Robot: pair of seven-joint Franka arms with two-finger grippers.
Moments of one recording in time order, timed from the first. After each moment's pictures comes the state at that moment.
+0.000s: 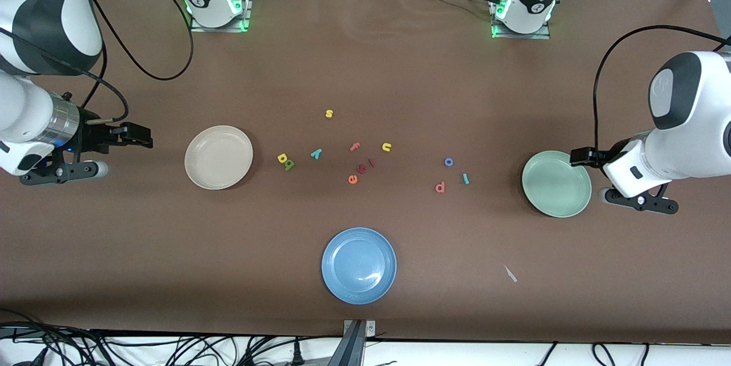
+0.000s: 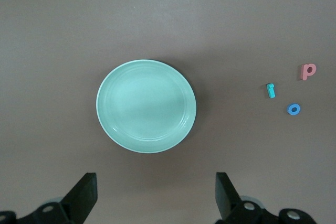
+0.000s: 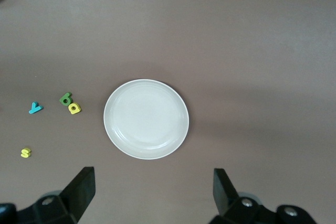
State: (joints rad) left arm -0.03 0.42 -0.01 -1.42 0.03 1.63 0.13; right arm 0.13 0.31 -0.08 -1.44 0.05 1.63 -0.09
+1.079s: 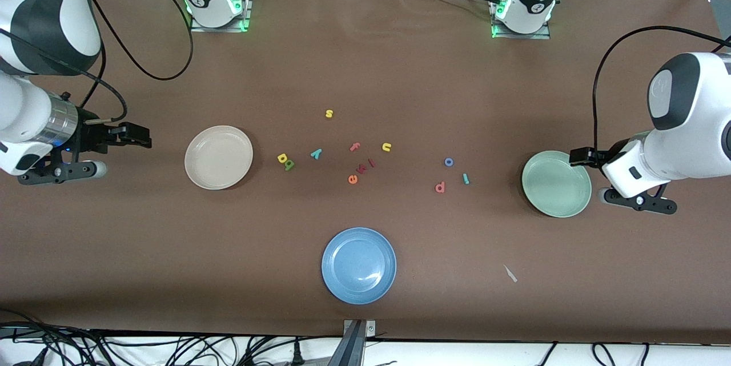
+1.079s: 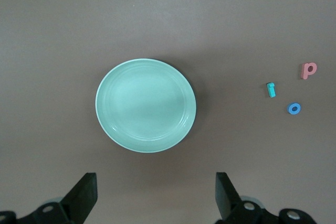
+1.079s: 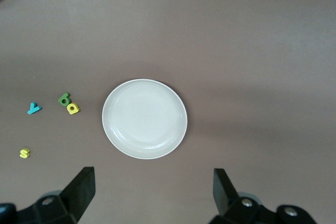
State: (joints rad) left arm -0.03 0.42 -0.01 -1.42 0.03 1.62 0.13; right arm 0.13 0.31 -0.09 -1.44 0.05 1.62 -0.09
